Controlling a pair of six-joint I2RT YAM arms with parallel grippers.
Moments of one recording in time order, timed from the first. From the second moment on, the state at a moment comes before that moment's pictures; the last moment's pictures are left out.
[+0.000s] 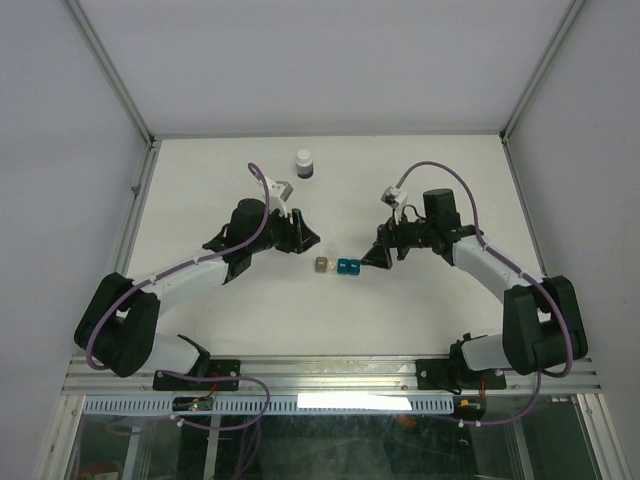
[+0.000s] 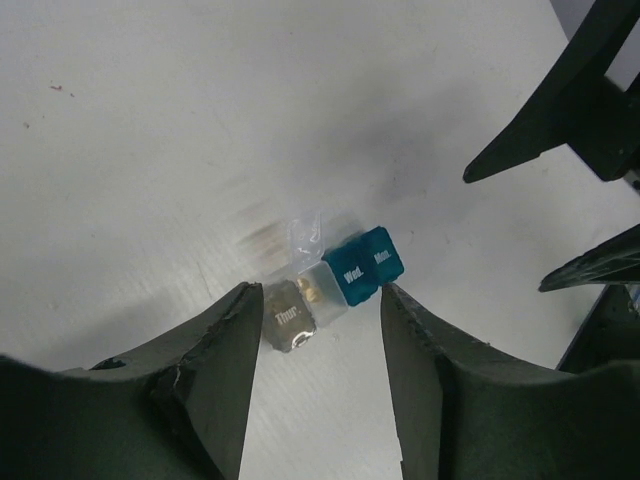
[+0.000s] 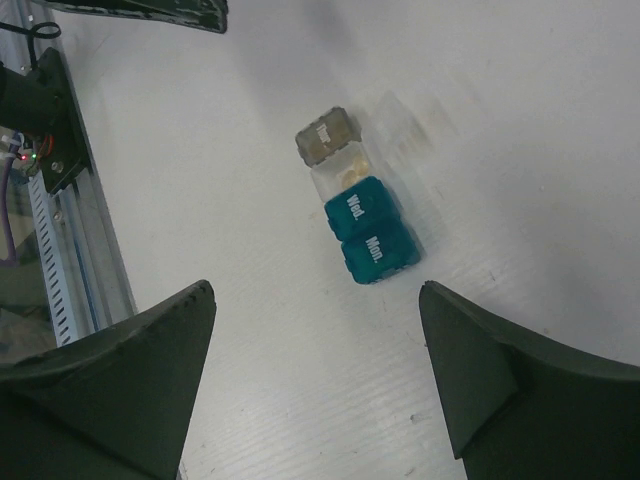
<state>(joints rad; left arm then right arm) -0.55 1.37 0.71 0.24 0.31 -0.44 0.27 1.35 0.76 -0.19 -0.91 -0.15</state>
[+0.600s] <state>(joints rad) -0.51 1.73 0.78 0.43 0.29 -0.50 0.34 1.69 0.87 -0.20 -0.76 0.05</state>
